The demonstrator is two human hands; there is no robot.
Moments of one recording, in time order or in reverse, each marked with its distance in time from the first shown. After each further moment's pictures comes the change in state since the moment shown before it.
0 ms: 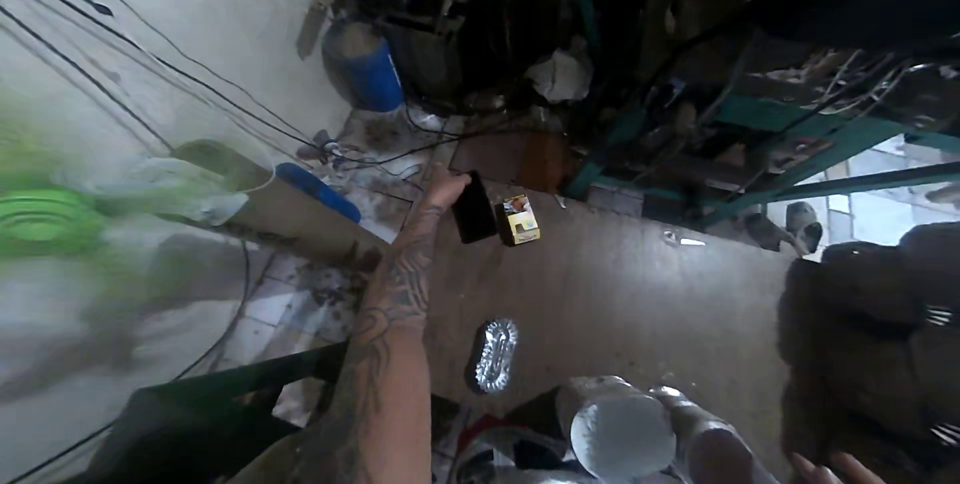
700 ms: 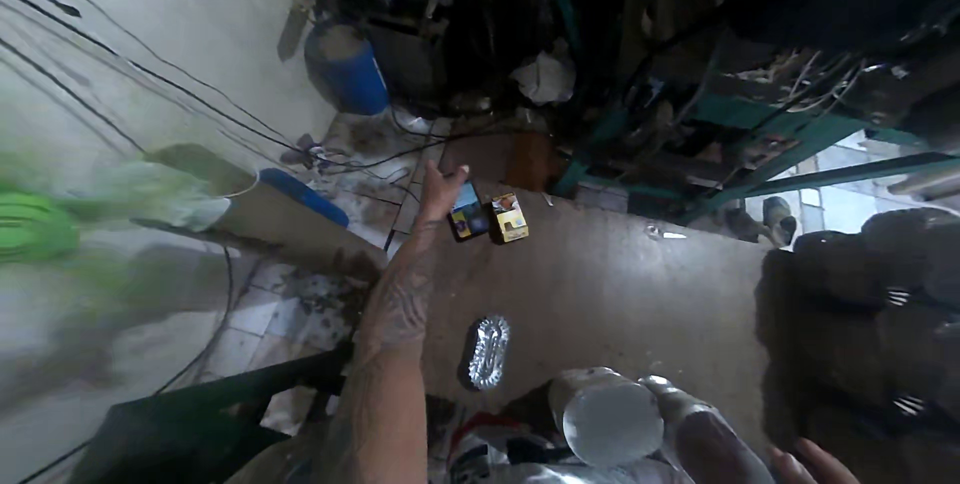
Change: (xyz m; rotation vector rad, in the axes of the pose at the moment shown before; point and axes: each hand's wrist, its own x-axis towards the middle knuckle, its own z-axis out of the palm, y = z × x) left_hand -0.009 -0.012 0.016 -0.132 0.100 0.178; right_hand -0.016 0.001 0.002 -0.034 0.004 0.019
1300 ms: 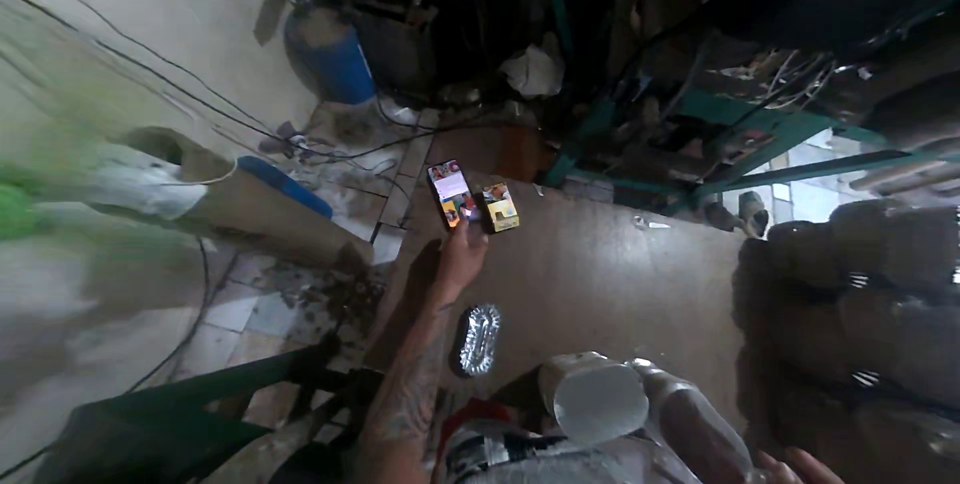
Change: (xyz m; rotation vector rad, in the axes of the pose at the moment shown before) left_hand -0.152 -0.021 0.023 0.187 -0.249 0.077; right_hand -0.032 0.005 -0.017 -0.016 0.002 -0.011
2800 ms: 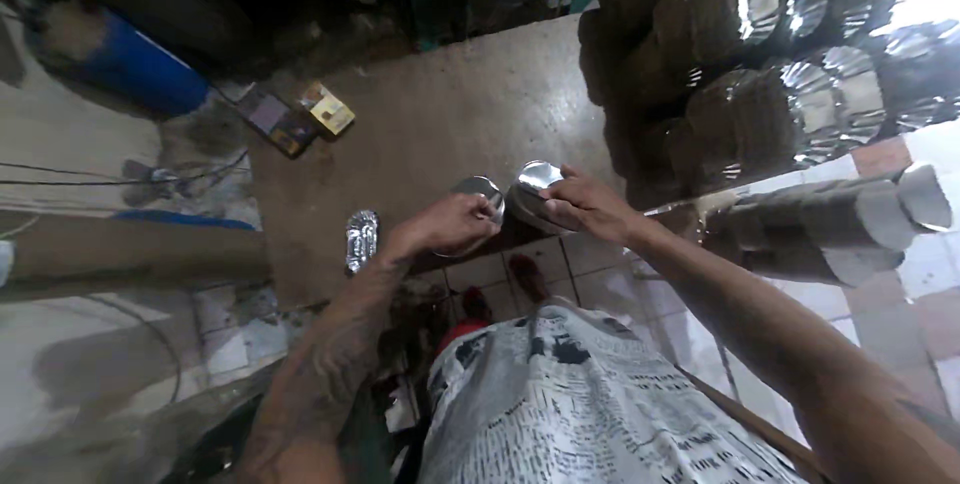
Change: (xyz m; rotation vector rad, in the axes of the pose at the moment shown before) left_hand -0.186 0.114 0.120 0.460 -1.017 0.404; right_hand 0.031 0.094 -0.010 -0.369 -0.570 -0.450
